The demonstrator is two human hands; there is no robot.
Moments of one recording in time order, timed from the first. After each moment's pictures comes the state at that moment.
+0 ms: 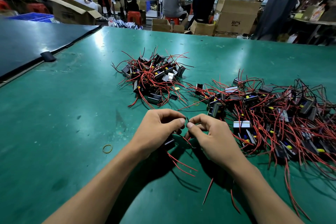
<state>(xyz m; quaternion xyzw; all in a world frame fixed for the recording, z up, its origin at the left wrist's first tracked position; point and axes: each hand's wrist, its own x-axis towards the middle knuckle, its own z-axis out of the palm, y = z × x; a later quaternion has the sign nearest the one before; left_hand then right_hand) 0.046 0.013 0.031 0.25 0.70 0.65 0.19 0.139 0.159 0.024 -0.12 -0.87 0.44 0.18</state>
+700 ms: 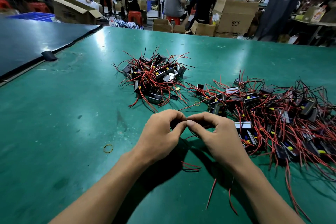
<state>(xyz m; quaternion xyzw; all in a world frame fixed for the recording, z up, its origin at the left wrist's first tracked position) 0.051 0.016 0.023 0.39 0.77 0.50 -0.05 0.141 0.161 0.032 -0.07 -0.86 0.44 0.26</state>
